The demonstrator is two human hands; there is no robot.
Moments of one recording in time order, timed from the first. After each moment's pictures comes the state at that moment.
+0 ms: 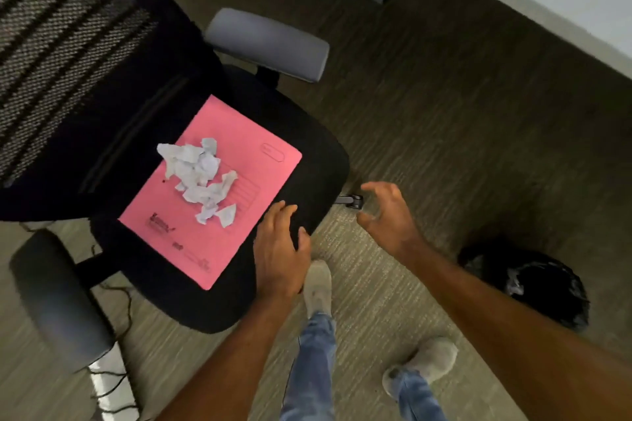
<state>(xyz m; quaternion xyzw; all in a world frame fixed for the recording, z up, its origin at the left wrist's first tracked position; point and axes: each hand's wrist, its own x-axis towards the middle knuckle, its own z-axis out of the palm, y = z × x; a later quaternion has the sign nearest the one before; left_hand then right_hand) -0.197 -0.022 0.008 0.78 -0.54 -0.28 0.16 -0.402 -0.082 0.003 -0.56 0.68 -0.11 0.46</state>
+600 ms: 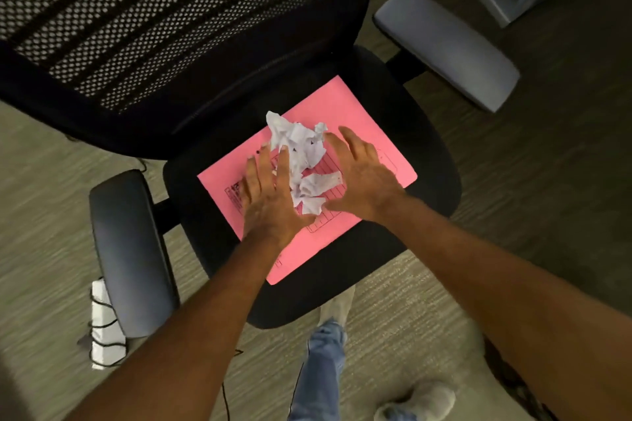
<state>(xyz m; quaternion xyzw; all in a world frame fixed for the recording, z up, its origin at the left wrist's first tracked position) 0.002 -0.066 -0.041 0.83 -0.52 -0.20 -0.02 -0.154 -0.182 -0.003 -0.84 0.43 0.10 0.32</state>
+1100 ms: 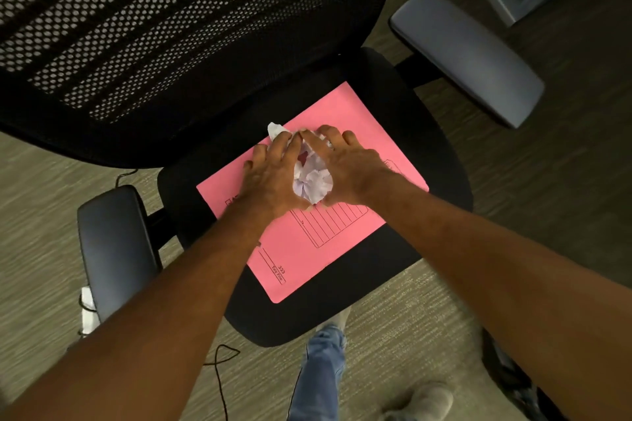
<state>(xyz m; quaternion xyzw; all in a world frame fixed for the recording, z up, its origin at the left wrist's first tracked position) 0.051 -0.137 -0.048 0.76 -0.60 -0.24 -0.10 -0.102 -0.222 -0.018 -0.88 0.36 0.19 0.24</state>
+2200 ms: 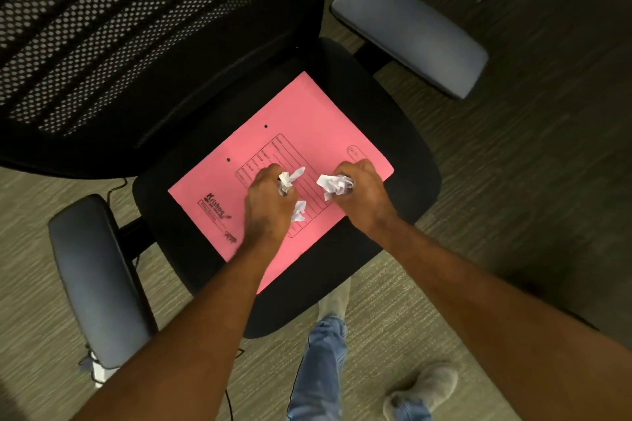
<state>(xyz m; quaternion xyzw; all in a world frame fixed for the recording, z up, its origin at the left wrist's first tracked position) -0.029 -0.105 -0.035 0.84 -0.40 -0.31 0.18 -0.191 -0.166 -0.036 -0.64 0.60 -0.03 0.48</state>
